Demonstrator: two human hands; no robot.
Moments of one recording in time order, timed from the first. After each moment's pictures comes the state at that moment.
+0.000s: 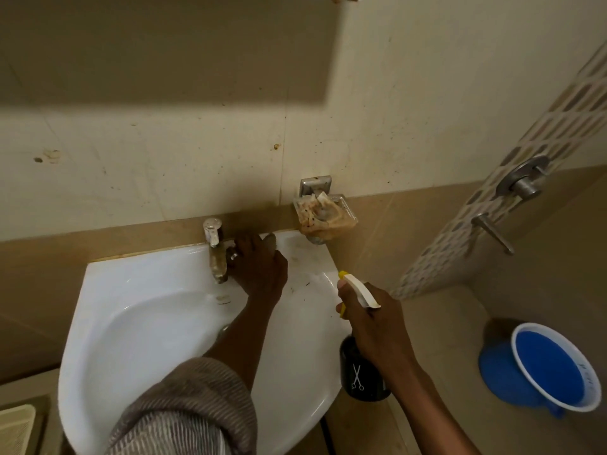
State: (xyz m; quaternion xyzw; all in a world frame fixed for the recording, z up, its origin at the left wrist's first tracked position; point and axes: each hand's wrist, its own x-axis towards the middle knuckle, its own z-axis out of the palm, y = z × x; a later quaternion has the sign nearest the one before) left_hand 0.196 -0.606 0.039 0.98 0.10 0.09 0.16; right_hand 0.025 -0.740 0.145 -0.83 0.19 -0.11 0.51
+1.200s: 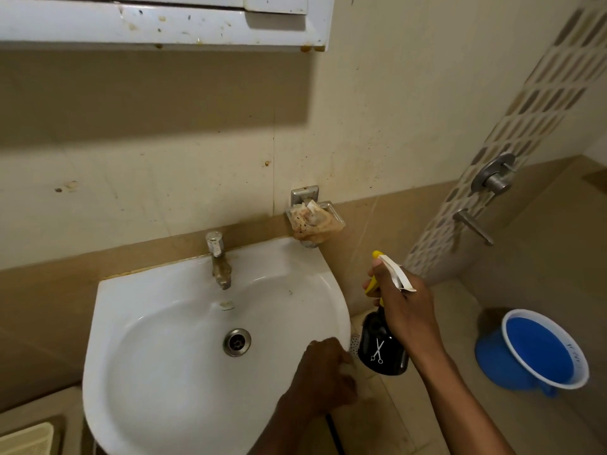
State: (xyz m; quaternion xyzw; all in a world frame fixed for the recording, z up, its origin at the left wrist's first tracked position) left_hand 0.015 -0.614 0.057 0.84 -0.27 -0.25 0.41; right_hand 0.002 -0.760 0.190 -0.78 0.26 -0.20 0.53
